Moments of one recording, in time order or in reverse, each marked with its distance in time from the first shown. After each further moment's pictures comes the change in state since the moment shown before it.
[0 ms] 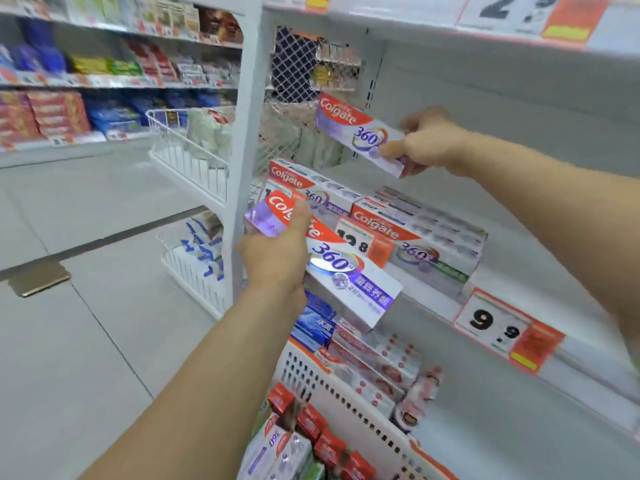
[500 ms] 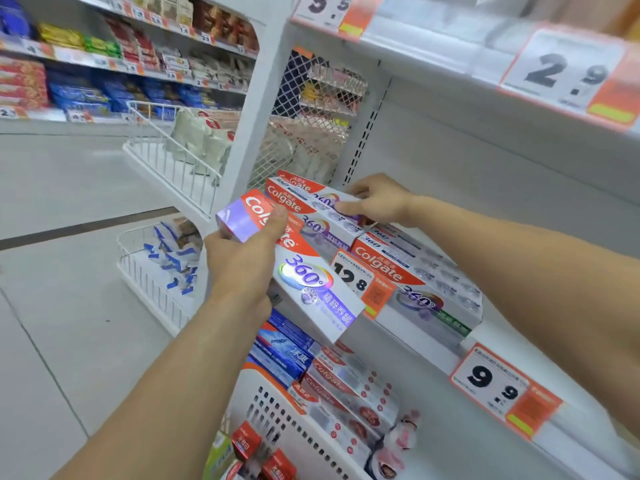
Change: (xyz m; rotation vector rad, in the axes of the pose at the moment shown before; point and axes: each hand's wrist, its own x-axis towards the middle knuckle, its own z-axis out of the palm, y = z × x) left_hand 0.051 0.021 -0.012 -0.077 -0.028 -0.008; right_hand 0.062 0.012 0.064 -0.318 -0.201 -0.066
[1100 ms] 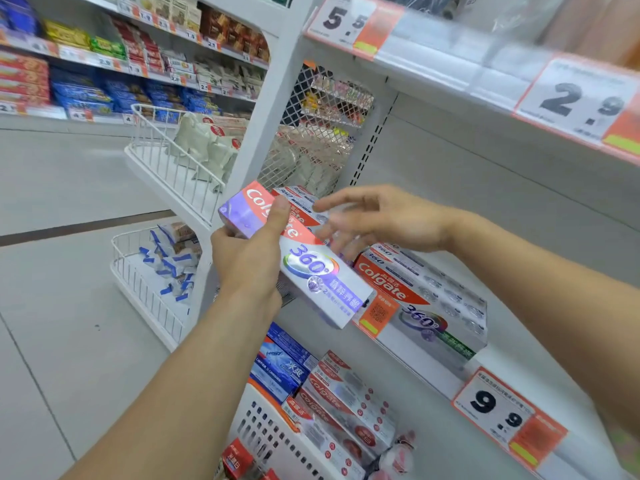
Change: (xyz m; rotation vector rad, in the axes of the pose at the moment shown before) left_hand 0.014 0.005 0.015 -0.166 0.019 0.025; right_hand -0.070 -0.044 -0.018 0.449 -0.385 -0.258
